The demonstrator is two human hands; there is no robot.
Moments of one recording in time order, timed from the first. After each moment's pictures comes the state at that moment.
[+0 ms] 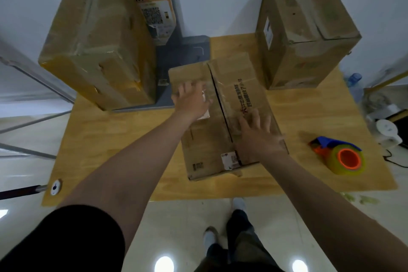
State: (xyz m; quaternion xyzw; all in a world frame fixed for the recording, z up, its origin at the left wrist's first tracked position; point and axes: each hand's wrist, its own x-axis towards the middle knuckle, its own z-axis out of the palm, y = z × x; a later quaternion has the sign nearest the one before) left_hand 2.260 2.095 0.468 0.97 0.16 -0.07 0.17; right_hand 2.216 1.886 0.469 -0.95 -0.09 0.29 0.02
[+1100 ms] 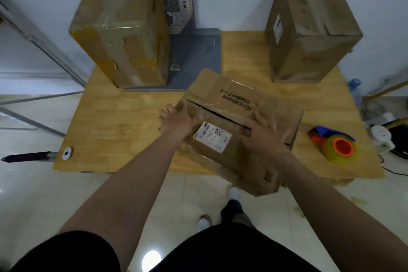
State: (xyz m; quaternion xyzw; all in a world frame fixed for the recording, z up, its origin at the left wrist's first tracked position) left_hand 2.113 2.110 0.454 0.92 0.31 -0.23 0.10; right_hand 2.145 1.858 0.459 -0.96 -0.12 0.23 0.10
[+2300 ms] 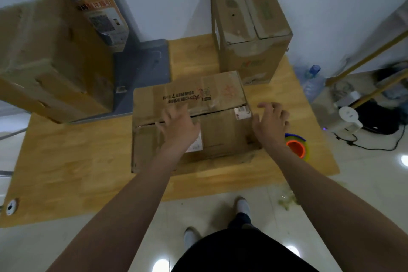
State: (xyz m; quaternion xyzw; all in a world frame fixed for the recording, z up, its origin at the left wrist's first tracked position) left_hand 2.236 1.926 0.472 0.95 0.22 -0.14 0.19; right_hand 2.280 1.686 0.431 -0.96 0.09 0.03 0.25
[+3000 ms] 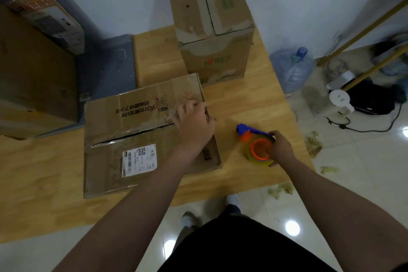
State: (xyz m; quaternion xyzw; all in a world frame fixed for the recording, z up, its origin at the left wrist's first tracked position) left_hand 2.320 1.772 0.442 0.97 0.13 -0.06 0.22; right_hand 2.318 1.515 0.337 -0.87 0.21 0.31 0.32
